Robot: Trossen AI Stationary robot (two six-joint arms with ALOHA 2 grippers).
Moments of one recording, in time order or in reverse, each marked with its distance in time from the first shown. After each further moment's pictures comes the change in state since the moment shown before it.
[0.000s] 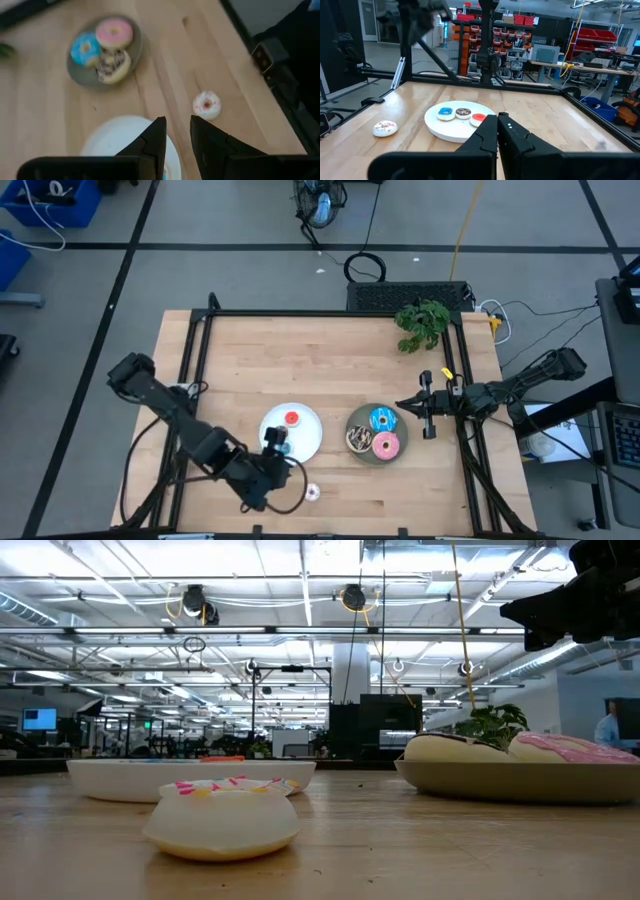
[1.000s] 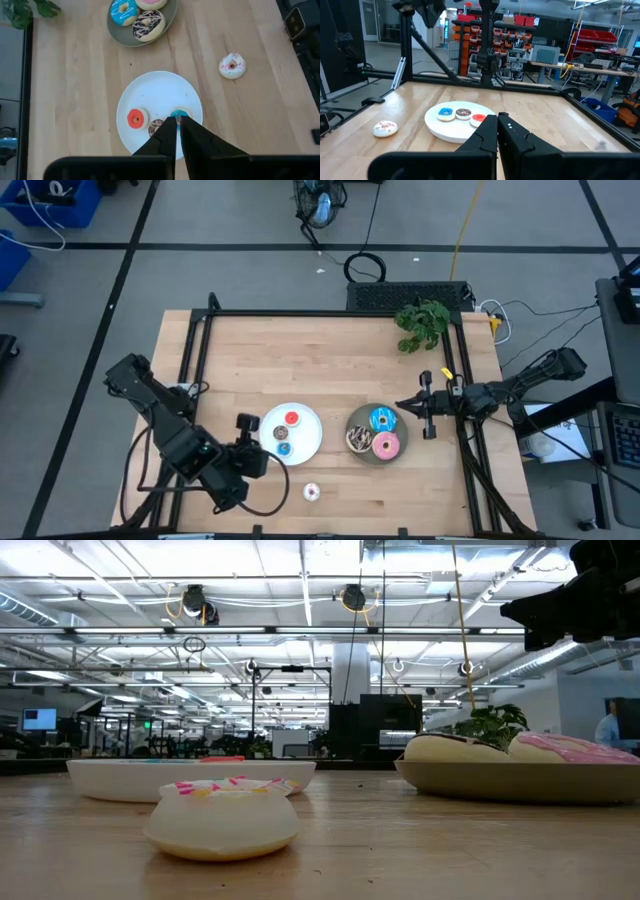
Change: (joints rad) left arm -0.079 -0.007 0.234 -0.500 -0.120 -0.220; right arm 0.000 0.000 0.000 0.002 -0.003 -0.005
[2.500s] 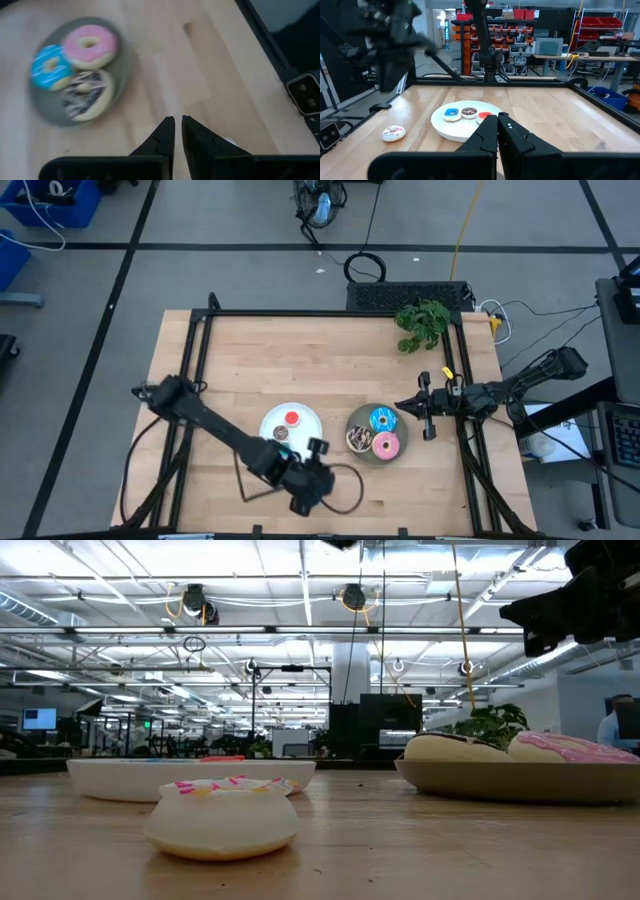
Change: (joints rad) left arm 0.203 0.359 0.002 0.609 0.226 0.325; right arm 0.000 0.027 0.000 0.014 -0.003 0.095
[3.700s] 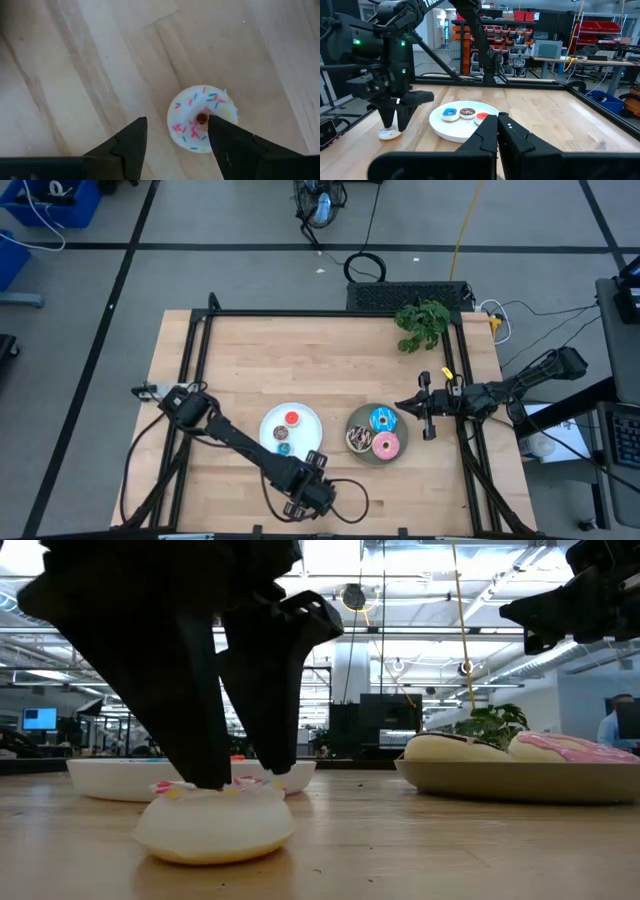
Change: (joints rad) left arm 0.001 0.234 0.069 -0.169 0.195 -0.016; right arm 0.000 0.000 0.000 0.004 0.001 -0.032
